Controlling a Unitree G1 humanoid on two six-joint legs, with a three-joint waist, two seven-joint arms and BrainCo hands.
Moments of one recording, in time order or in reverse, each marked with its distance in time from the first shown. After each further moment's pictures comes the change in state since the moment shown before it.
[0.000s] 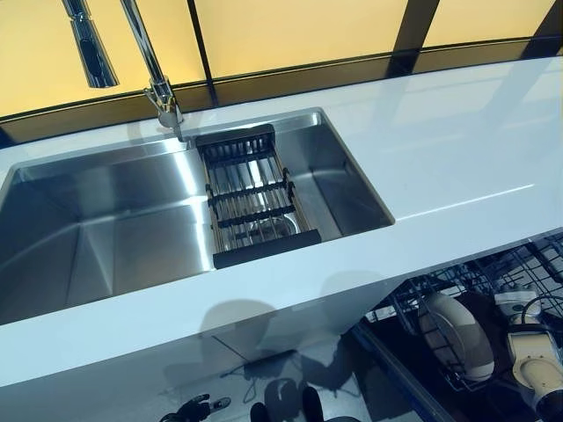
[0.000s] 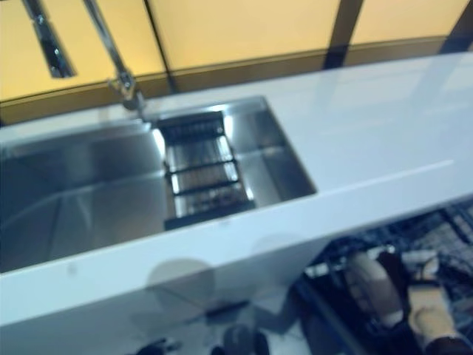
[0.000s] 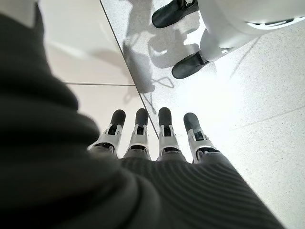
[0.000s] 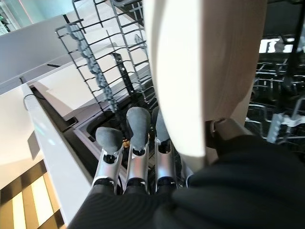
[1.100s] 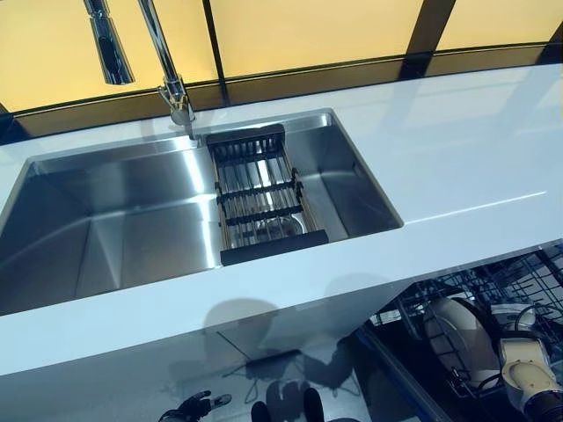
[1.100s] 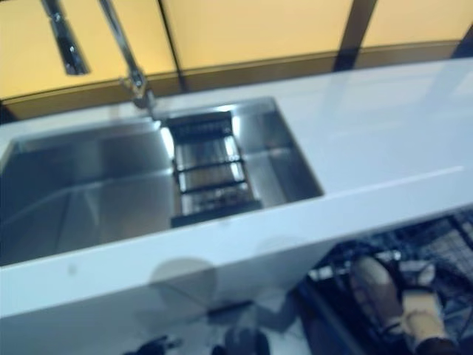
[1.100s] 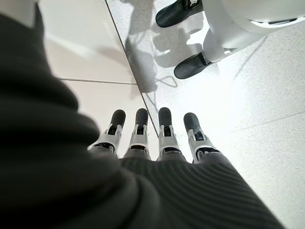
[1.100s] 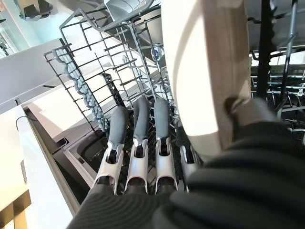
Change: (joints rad) left arm -0.013 0.001 0.000 0.000 0.001 0.001 -0.008; right arm -0.012 0.029 0.036 0.055 0.071 0.038 0.051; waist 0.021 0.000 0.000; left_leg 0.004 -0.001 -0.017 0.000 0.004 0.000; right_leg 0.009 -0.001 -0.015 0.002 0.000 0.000
